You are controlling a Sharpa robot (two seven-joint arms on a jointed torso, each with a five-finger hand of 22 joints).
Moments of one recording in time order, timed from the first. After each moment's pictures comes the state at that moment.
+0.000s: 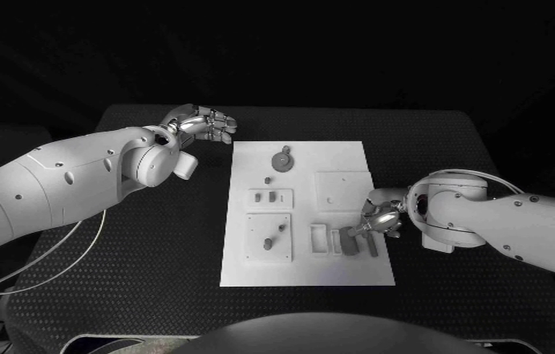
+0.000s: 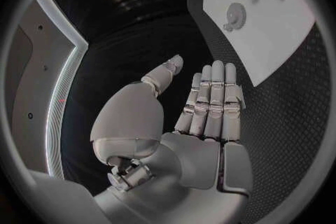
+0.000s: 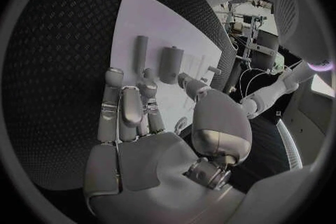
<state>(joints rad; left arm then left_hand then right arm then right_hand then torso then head) 1.25 -0.73 -0.15 1.18 -0.23 -0.15 0.19 1.07 -0.10 0.50 -0.27 0.12 0.85 0.19 0.30 0.49 1.13 0.13 0.12 0.24 0.96 0.08 0.58 0.47 0.01 0.95 -0.02 0.06 1.01 1.12 -1.00 -0.13 1.67 -1.21 0.17 -0.46 0.76 -0.24 0.63 0.06 0.05 1.00 0.07 0.38 0.69 1.16 -0.03 1.00 1.22 1.32 -0.14 1.40 1.17 0.25 1.12 0.00 0.78 1.31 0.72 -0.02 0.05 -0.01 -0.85</state>
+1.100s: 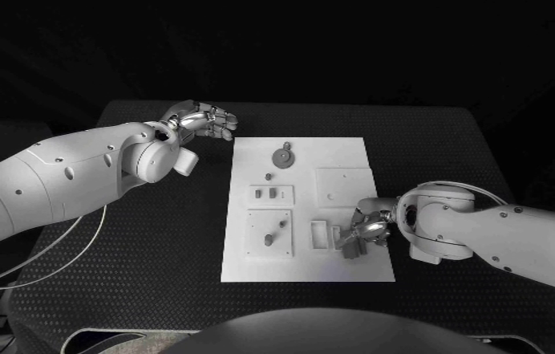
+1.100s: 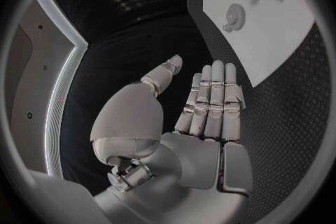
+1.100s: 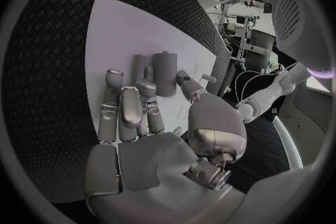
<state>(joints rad) 1.25 -0.74 -0.15 1.18 -0.23 -0.15 0.19 1.07 -0.10 0.50 -0.27 0.12 0.85 0.18 0.30 0.49 1.13 0.13 0.12 0.24 0.96 0.08 0.58 0.47 0.01 0.95 -0.02 0.06 1.00 1.06 -0.97 -0.13 1.69 -1.20 0.12 -0.44 0.75 -0.02 0.51 -0.17 0.05 1.03 0.07 0.33 0.69 1.17 -0.04 1.00 1.22 1.31 -0.13 1.43 1.13 0.25 1.10 0.00 0.81 1.31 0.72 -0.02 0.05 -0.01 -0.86</state>
